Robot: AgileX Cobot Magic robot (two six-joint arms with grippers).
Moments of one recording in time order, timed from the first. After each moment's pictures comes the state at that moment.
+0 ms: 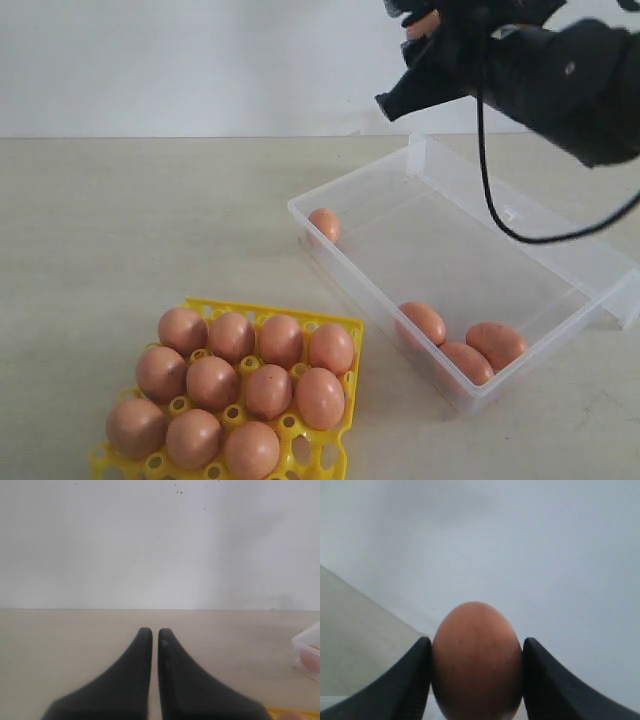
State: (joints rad) left arm -0.02 0.00 0.00 -0.14 0.08 0.13; right arm 0.34 1.65 -1.02 0.69 -0.45 -1.09
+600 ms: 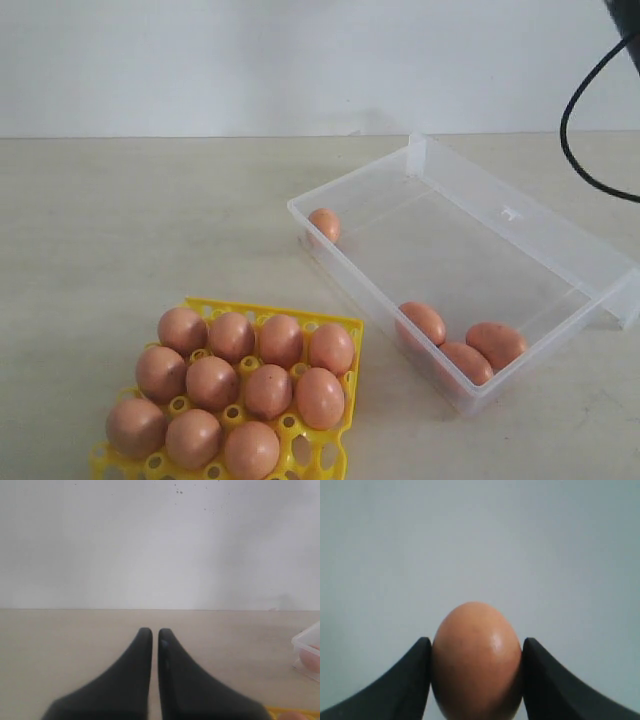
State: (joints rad) left arm -0.02 0.00 0.00 -0.14 0.08 0.13; right arm 0.11 1.55 -0.86 -0.10 -1.15 0.44
